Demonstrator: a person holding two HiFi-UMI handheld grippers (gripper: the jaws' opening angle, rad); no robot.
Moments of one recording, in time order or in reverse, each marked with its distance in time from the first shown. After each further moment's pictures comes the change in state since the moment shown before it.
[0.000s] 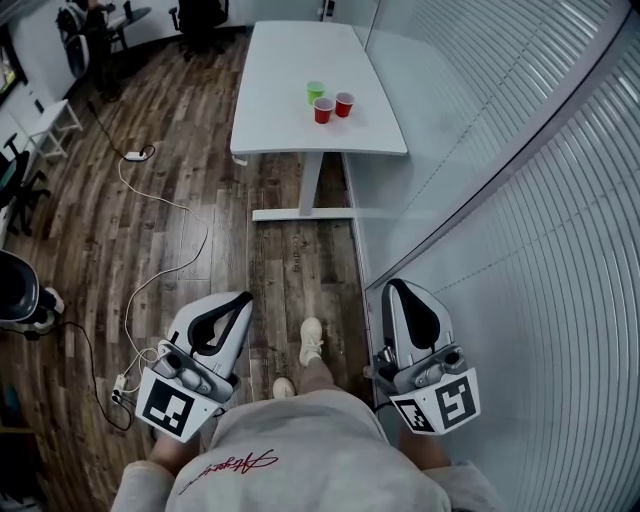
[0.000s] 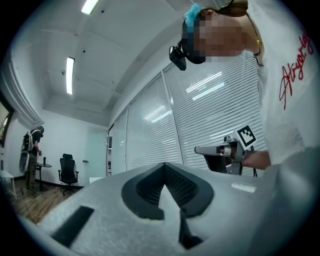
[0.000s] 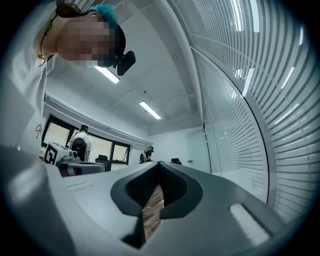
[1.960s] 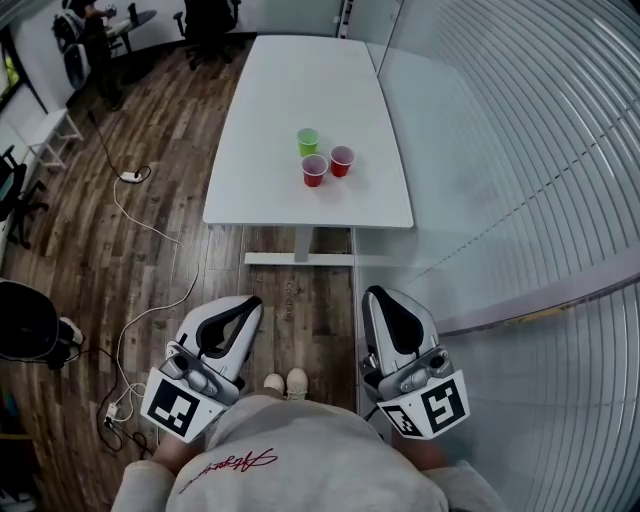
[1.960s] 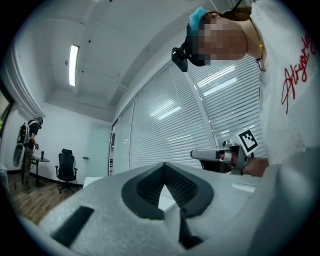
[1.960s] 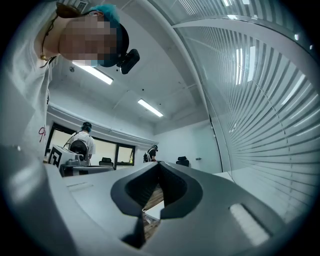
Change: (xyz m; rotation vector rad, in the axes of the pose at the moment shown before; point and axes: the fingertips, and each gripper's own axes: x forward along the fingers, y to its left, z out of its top) left arm 0.251 0.140 -0.045 -0.035 -0.012 0.037; right arm 0.211 -0.193 -0.038 0.053 0.004 0.124
